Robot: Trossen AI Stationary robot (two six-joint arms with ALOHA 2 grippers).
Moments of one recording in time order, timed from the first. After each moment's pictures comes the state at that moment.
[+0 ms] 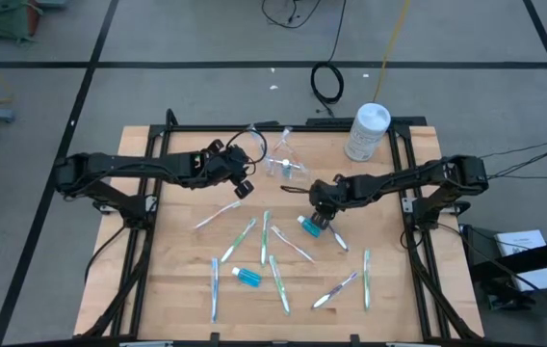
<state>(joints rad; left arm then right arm) 0.16 1.40 1.02 -0.43 -0.45 -0.19 -0.06 1.57 0.86 -0.47 0.20 0.48</state>
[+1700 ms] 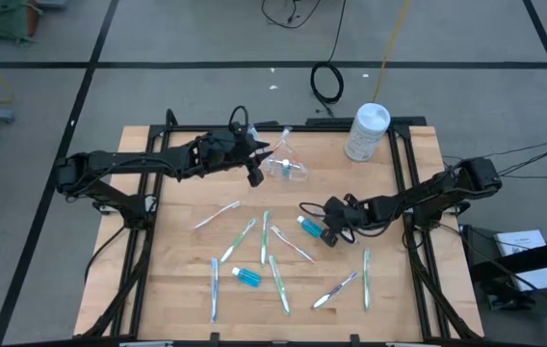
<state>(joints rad) 0.25 1.40 1.02 0.05 -0.20 0.11 0.14 1.49 0.54 -0.08 0.29 0.69</state>
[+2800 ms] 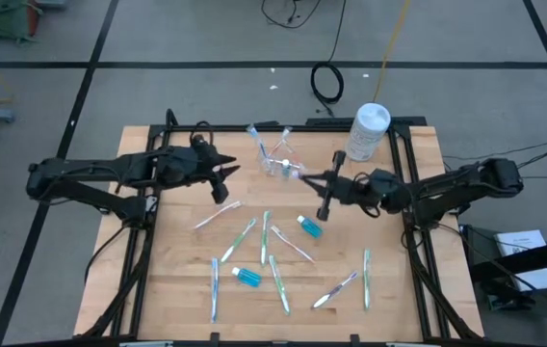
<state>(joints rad) 0.03 1.06 1.02 -0.42 -0.40 -0.12 0.00 1.27 0.58 0.93 0.23 -0.45</state>
